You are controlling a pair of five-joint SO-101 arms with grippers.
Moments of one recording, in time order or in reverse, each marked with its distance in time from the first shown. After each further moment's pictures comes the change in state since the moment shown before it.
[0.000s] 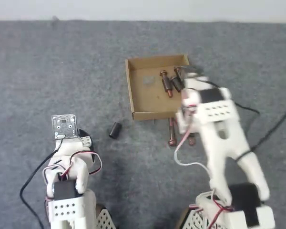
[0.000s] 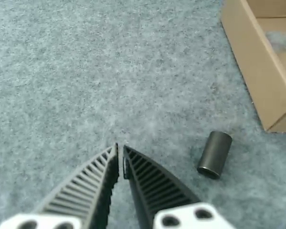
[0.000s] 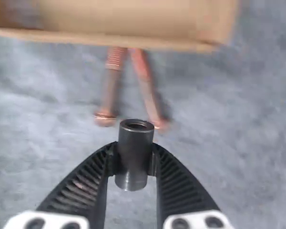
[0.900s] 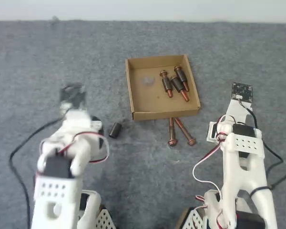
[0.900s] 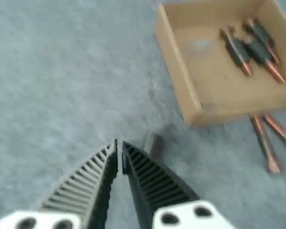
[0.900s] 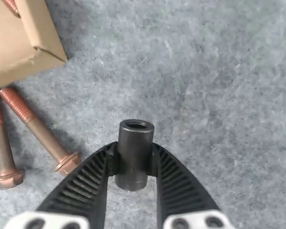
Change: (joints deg) left arm 13.2 30.8 -36.6 12.8 3.1; right arm 18.0 -16.5 29.6 -27.8 -1.3
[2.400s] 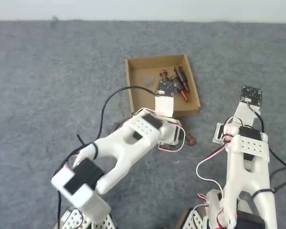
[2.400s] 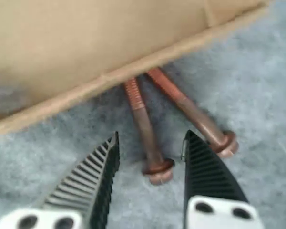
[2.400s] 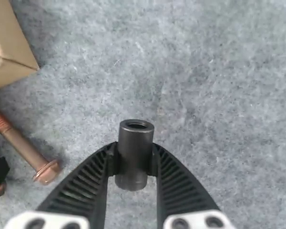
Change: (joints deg) left arm 34.7 74.5 -28.0 -23.0 26.6; right arm 4.7 0.0 1.4 -2.0 0.6
